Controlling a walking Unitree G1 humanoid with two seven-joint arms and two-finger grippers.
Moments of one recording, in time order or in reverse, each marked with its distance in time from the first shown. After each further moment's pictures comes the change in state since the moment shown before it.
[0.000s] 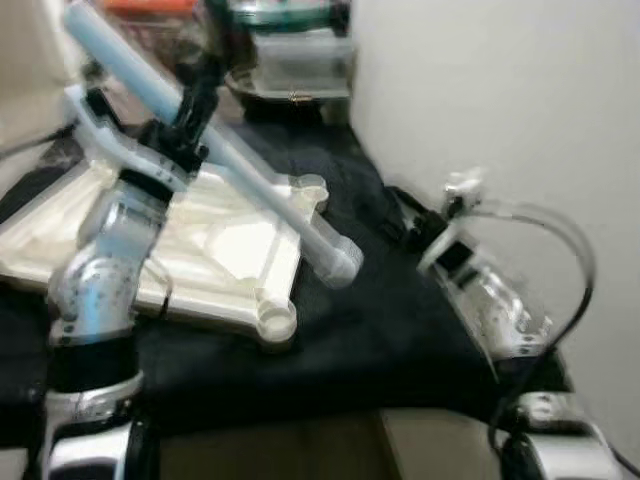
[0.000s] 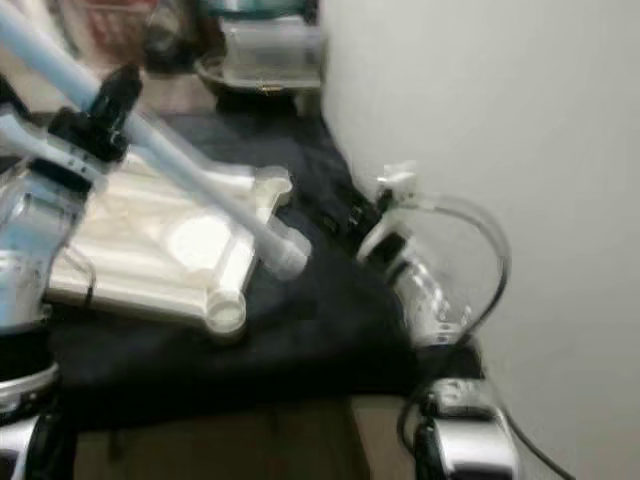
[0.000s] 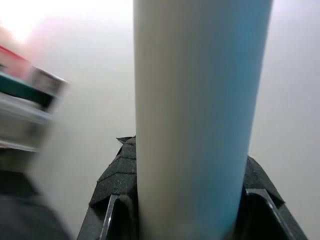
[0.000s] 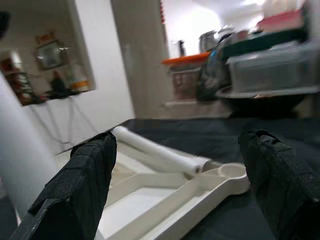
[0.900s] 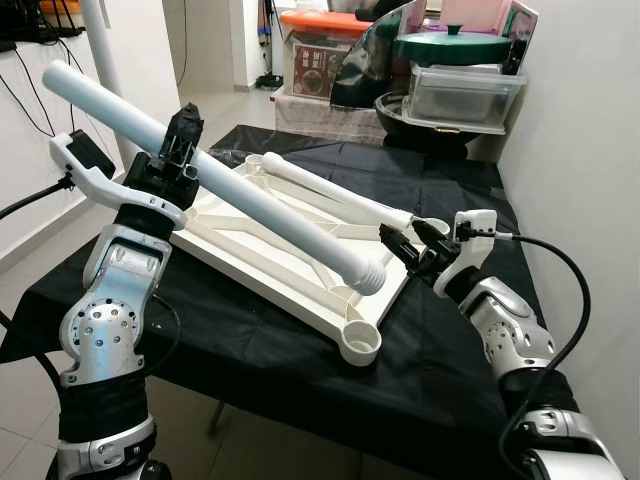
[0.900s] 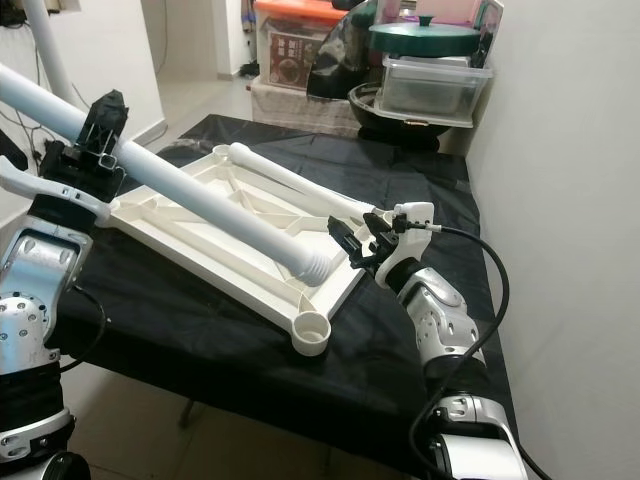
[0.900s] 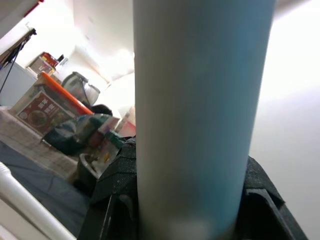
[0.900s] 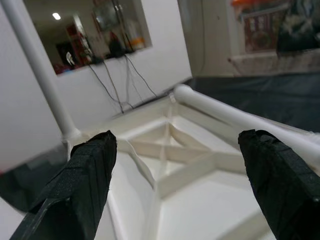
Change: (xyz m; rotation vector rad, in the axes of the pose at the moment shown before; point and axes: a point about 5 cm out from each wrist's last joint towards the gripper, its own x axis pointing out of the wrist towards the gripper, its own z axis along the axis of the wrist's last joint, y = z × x) left arm -0.031 0.013 -0.003 -0.151 -0.115 0.196; right arm -0.017 -0.027 -0.029 0.030 0.112 -0.223
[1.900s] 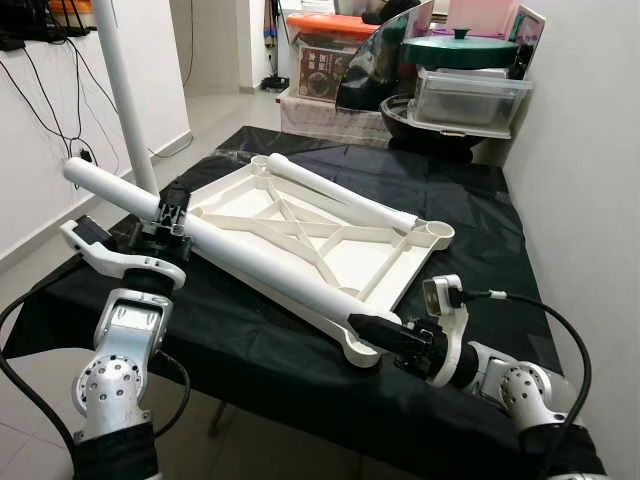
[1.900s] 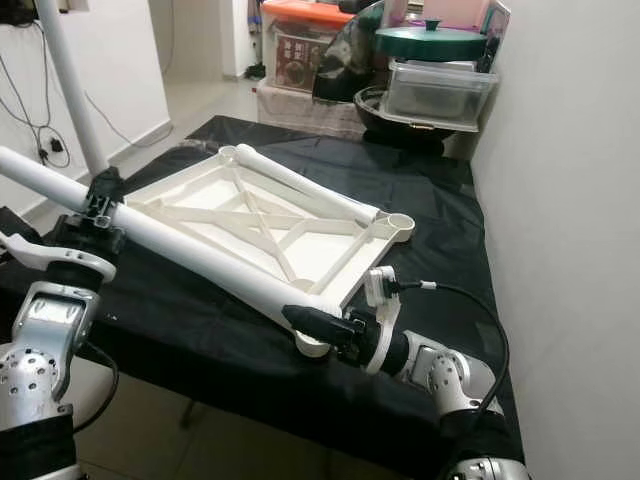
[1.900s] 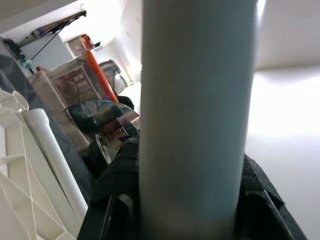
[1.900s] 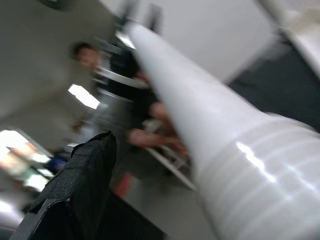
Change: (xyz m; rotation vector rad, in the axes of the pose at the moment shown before) left arm -0.046 0.041 -0.028 -0.274 -0.048 0.215; right arm -0.062 0.036 -0.057 0.597 0.359 0.601
